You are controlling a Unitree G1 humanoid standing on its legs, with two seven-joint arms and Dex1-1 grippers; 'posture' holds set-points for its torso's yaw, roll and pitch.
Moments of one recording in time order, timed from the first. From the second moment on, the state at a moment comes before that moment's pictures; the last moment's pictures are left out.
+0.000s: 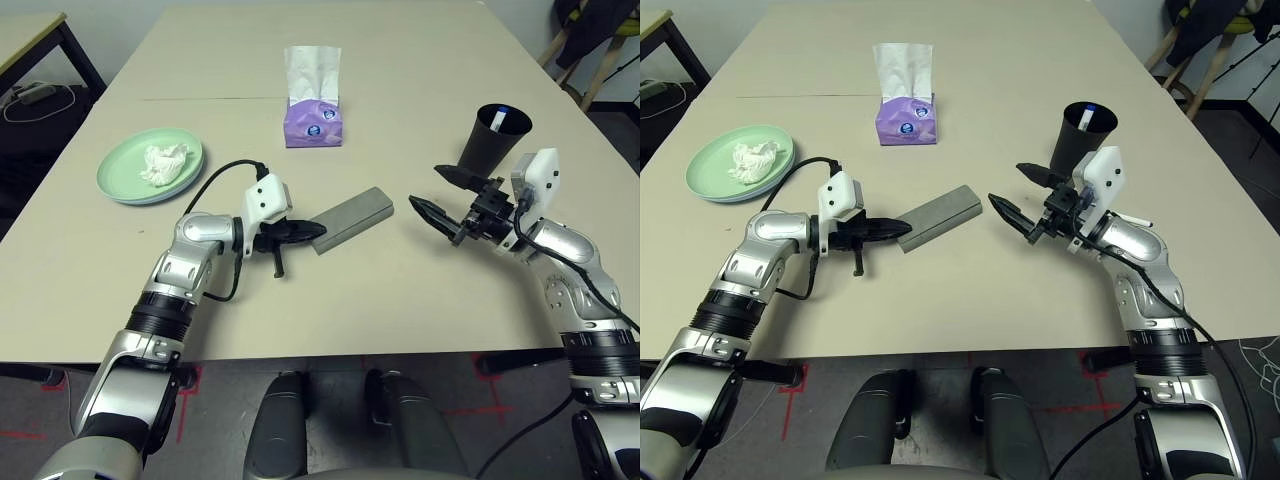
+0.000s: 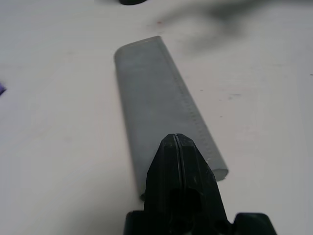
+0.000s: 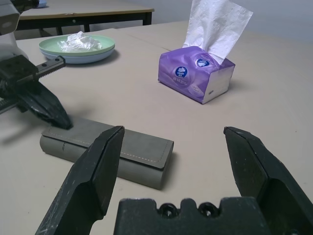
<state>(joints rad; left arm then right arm) -0.63 0.50 -0.12 0.38 -0.15 0.05 -1.14 -0.40 -0.45 -0.09 0.09 0.36 0.08 0.85</state>
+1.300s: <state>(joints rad) -0.55 0.45 -0.08 0.20 -0.36 0.08 -1.23 -0.82 -1.07 0.38 0.23 -0.08 0.69 1.49</state>
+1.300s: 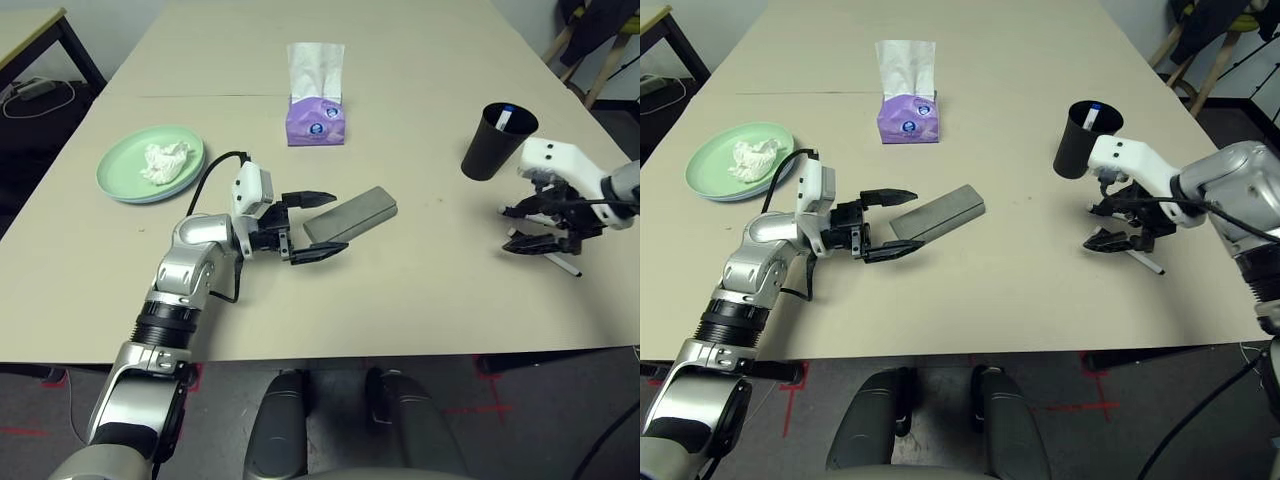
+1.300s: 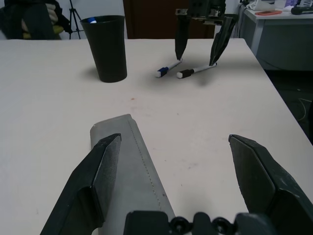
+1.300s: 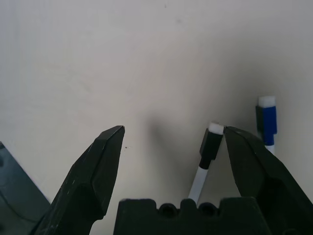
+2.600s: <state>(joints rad) -0.47 0.47 -0.08 0.08 -0.37 0.14 -1.15 -0.94 -1.02 0.47 0.44 -0.23 0.87 1.54</state>
